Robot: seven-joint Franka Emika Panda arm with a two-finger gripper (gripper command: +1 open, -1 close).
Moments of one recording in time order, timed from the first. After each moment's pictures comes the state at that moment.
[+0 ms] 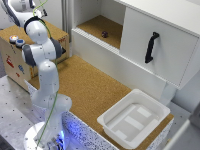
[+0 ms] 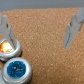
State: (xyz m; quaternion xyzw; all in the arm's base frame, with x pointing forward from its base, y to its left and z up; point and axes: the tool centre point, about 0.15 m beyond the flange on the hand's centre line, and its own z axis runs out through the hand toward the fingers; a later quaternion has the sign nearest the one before) arm 0.208 0.512 0.542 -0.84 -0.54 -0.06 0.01
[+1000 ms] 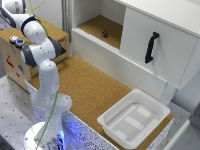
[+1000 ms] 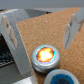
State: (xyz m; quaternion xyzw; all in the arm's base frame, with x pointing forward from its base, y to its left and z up) arm 0.142 0.587 0.511 -0.81 -0.58 -0.07 0.07
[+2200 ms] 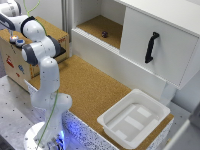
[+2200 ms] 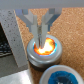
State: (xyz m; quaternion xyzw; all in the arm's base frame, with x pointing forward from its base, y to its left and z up) arm 0.151 0.599 0.465 -0.80 -0.60 -0.06 0.04
